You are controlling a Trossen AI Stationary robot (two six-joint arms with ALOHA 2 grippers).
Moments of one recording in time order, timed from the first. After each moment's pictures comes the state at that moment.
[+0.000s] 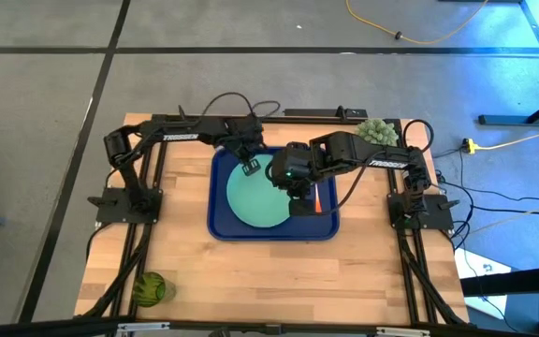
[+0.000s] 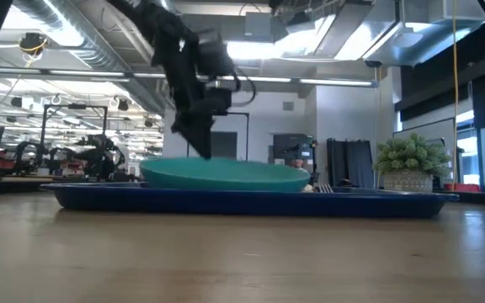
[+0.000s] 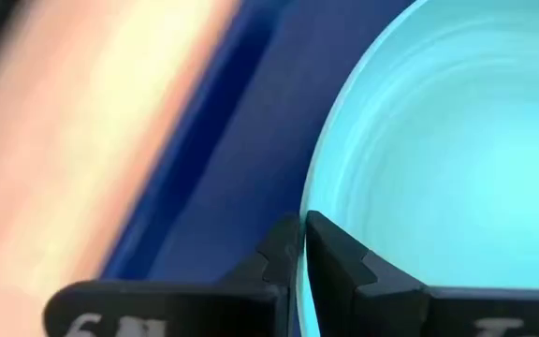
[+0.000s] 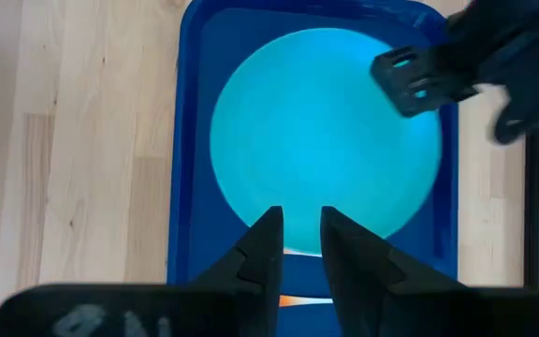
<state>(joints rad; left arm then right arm) 0.45 1.76 1.25 -0.60 0.02 -0.07 0.09 1.97 2.33 -1.50 0.11 -0.01</state>
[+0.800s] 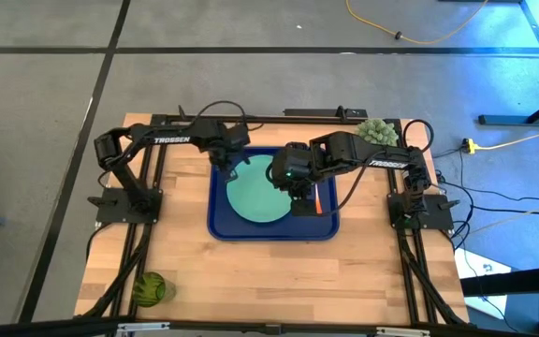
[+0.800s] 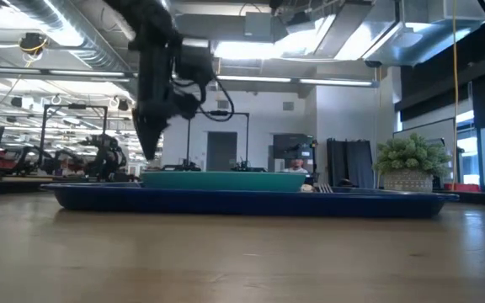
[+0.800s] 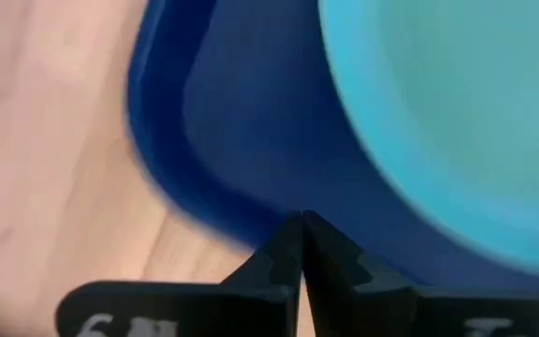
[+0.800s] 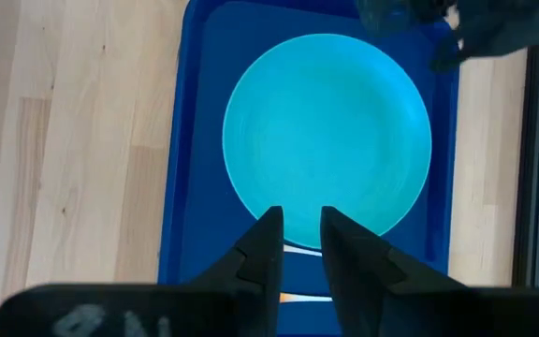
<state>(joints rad) 0.44 1.67 1.17 -0.95 -0.09 -0.05 0.09 1.97 2.33 -1.50 0.11 -0.06</state>
